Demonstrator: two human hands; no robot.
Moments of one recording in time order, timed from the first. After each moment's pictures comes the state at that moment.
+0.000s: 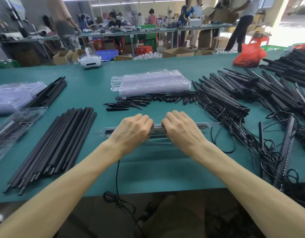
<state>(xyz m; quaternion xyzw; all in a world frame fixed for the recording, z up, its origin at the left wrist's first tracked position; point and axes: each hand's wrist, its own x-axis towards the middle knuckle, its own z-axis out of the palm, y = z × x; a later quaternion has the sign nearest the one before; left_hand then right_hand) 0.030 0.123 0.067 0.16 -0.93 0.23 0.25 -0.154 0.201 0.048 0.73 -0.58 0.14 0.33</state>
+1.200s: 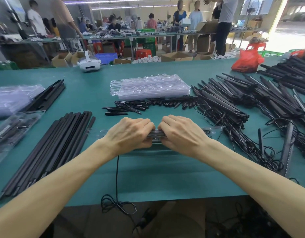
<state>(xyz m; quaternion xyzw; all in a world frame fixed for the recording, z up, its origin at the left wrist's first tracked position) 0.034 0.109 0.085 0.07 -0.94 0.22 0.23 -0.156 0.203 0.076 0.80 -0.53 0.17 0.25</state>
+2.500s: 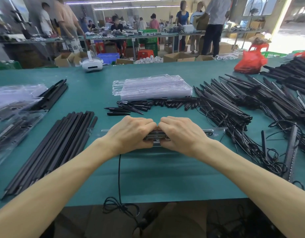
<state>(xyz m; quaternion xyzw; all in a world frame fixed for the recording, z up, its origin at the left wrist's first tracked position) 0.036 0.108 0.091 0.08 -0.96 0.15 0.23 -0.148 0.201 0.086 0.81 -0.53 0.19 0.18</state>
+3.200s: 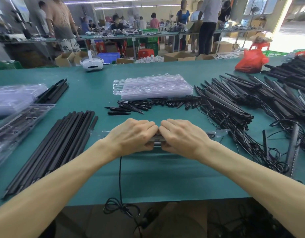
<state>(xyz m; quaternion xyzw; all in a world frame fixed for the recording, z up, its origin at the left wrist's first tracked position) 0.037 0.116 0.090 0.05 -0.96 0.19 0.22 -0.148 0.209 0.083 0.83 -0.46 0.17 0.26</state>
